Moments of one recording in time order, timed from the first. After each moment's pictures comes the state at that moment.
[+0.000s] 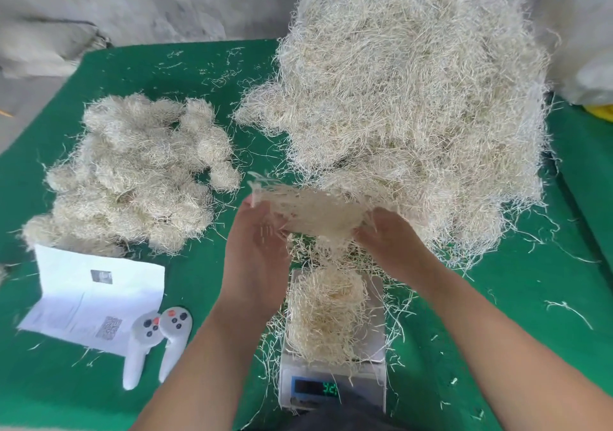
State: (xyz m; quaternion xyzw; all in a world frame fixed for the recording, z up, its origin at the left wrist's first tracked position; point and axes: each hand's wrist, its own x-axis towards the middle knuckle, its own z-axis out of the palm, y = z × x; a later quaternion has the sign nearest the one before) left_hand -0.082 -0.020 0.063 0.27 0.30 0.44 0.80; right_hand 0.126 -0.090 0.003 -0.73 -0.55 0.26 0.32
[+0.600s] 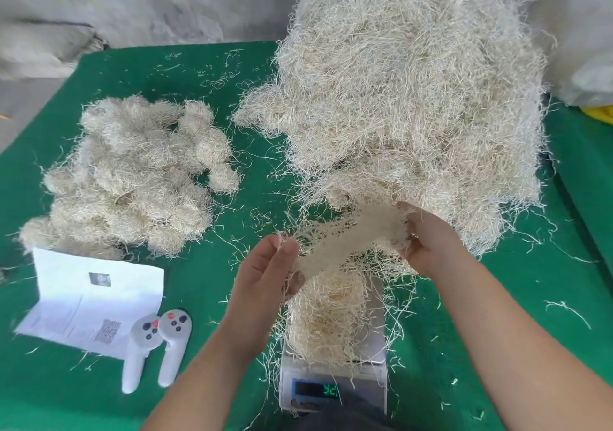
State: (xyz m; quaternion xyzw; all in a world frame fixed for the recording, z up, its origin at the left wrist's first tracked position) left_hand -0.109 -0.051 0.044 0.51 0.42 0.30 0.69; right_hand 0.170 -0.079 -0.011 -0.61 0.08 0.52 0.60
